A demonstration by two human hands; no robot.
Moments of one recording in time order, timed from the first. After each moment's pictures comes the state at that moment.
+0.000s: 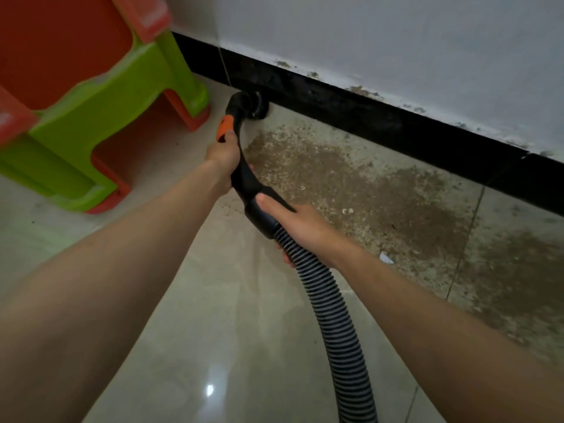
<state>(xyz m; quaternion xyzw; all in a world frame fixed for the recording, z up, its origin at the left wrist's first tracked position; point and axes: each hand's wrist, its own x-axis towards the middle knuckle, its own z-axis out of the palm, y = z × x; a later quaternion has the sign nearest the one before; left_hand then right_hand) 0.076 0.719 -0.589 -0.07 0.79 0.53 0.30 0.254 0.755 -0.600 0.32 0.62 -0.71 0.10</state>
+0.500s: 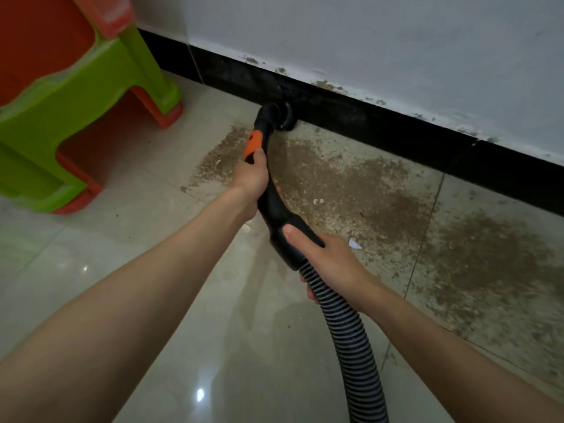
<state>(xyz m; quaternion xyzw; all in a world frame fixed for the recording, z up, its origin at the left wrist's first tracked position) 0.167 0.745 -0.600 0.00 0.80 0.49 0.34 0.352 0.755 -0.598 0.40 0.59 -0.70 0.03</state>
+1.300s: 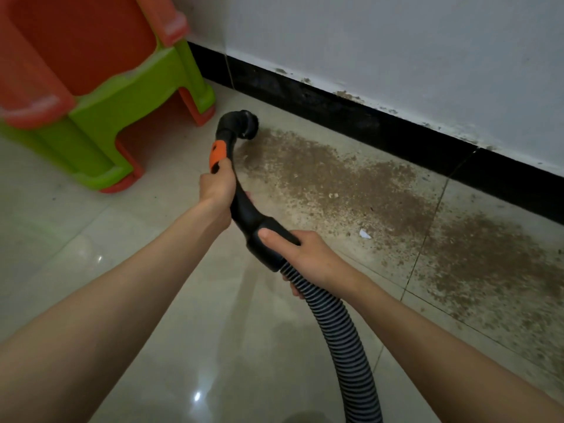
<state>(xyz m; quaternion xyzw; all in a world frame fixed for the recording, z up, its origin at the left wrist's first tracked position) 0.163 0.652 -0.567 -0.12 0.76 0.58 0.26 0.344 0.701 -0.570 0.29 0.67 -0.68 0.07</state>
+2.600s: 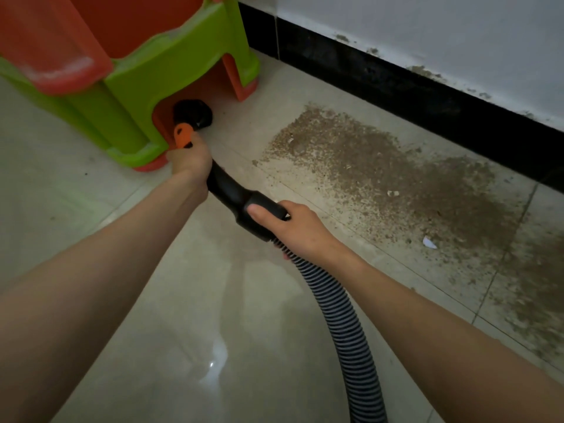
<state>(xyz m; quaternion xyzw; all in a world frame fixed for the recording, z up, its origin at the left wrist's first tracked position) 0.035 0.587 -0.617 -0.18 0.79 0.57 0.14 0.237 0.670 -0.612 0.24 0.74 -0.62 0.06</state>
